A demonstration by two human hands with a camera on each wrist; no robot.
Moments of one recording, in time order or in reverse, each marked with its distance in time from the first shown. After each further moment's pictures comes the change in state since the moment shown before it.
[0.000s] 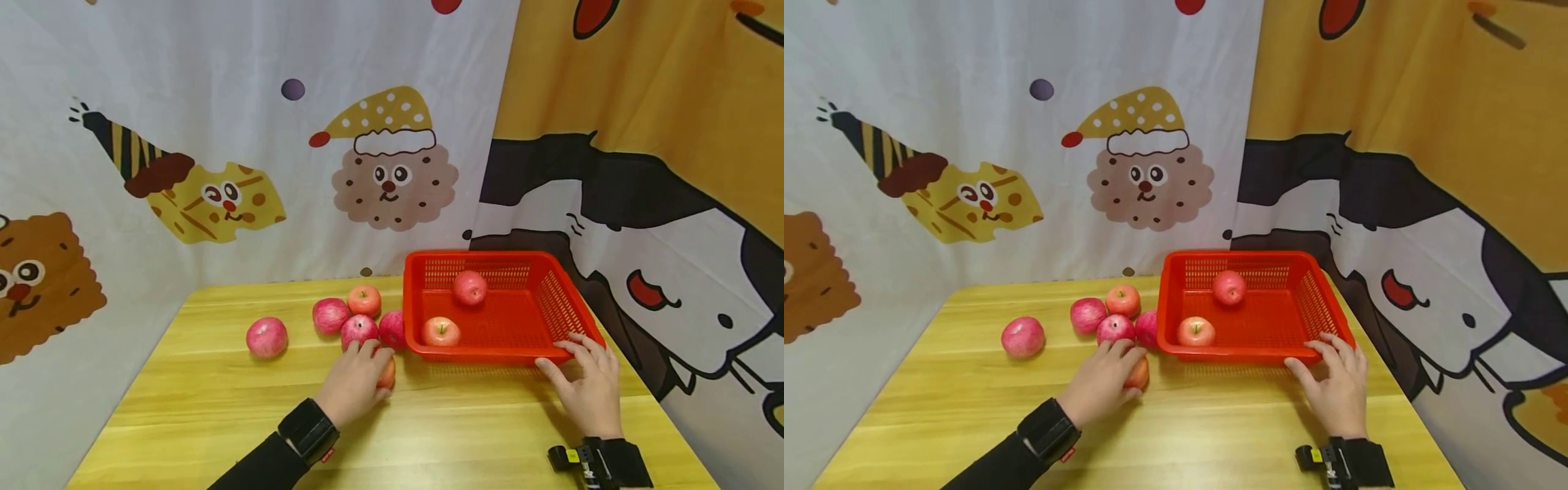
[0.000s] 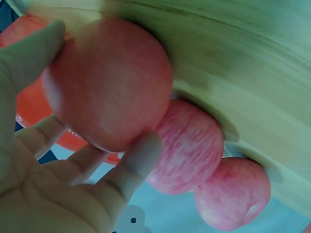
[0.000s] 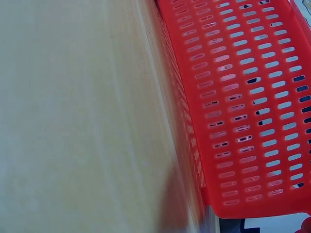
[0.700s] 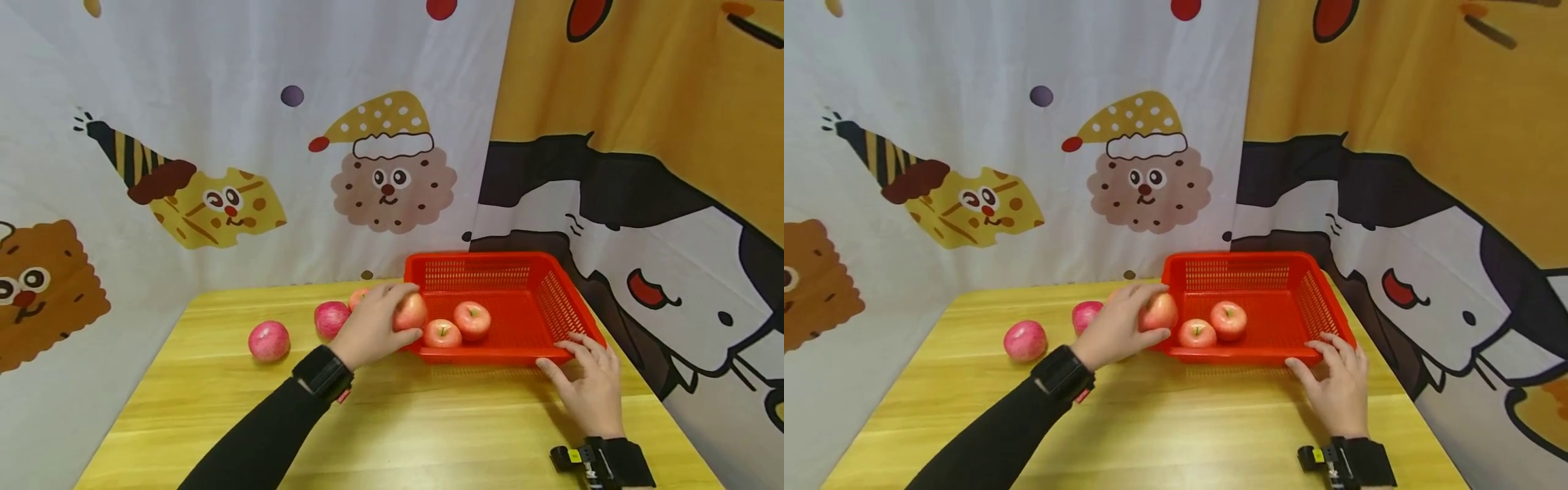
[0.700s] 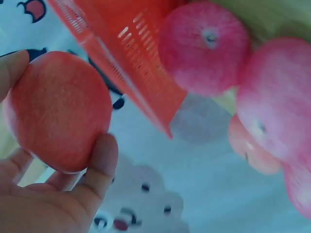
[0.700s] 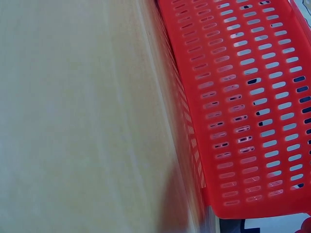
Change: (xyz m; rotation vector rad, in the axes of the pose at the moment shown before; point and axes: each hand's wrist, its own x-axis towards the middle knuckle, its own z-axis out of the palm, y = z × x) left_hand 0.074 0.007 -0.064 -0.298 0.102 -0.035; right_hand 0.000 0.000 0.001 0.000 -0.008 0.004
